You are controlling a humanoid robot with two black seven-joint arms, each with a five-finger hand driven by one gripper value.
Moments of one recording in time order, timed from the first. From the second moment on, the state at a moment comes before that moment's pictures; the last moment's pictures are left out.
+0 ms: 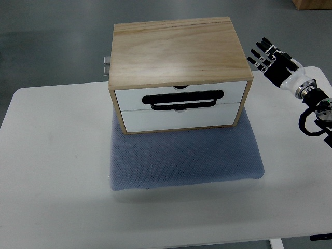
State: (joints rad) left arm 0.02 0.00 0.14 -0.14 0.10 -0.07 -0.04; right arm 0.86 -0.35 0.54 0.44 0.46 0.52 0.07
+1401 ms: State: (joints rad) left arm 0.02 0.00 0.14 -0.12 0.10 -0.07 -0.04; right arm 0.89 -0.60 0.53 0.44 0.44 0.61 0.07
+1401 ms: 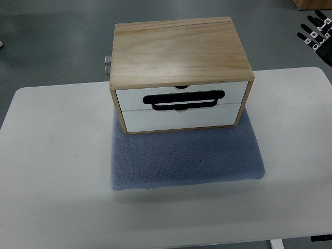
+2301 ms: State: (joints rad) left arm 0.02 0.00 0.14 -0.12 0.10 -0.07 -0.04; right arm 1.26 -0.96 0.04 0.81 0.03 0.61 0.40
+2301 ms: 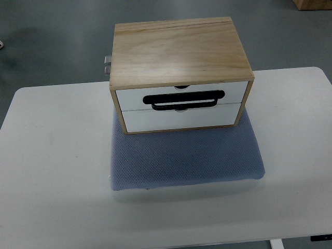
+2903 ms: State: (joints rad) left arm 0.02 0.00 0.14 -0.12 0.10 -0.07 -0.04; right arm 1.34 -1.10 -0.02 1.35 -0.28 0.61 0.40
